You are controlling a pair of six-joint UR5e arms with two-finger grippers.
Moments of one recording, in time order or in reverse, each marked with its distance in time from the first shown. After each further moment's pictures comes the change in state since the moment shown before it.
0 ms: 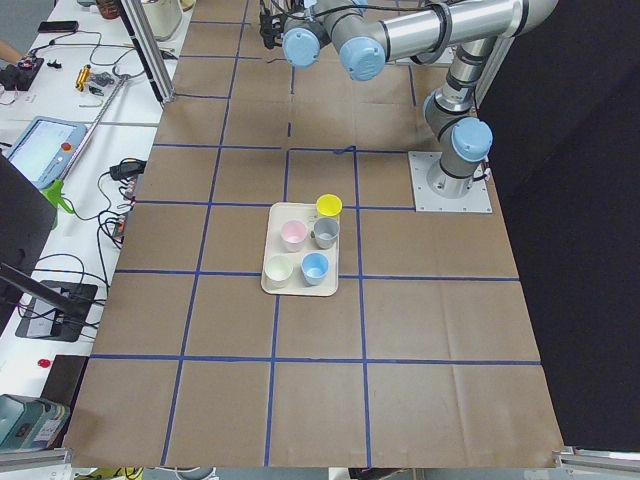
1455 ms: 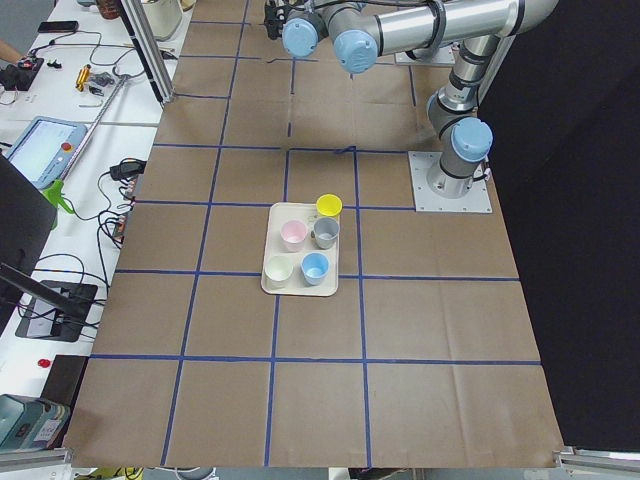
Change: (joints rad) left arm -0.027 0.002 -0.003 0.023 0.092 -0.010; right arm 0.058 0.000 -0.004 -0.005 0.080 0.013
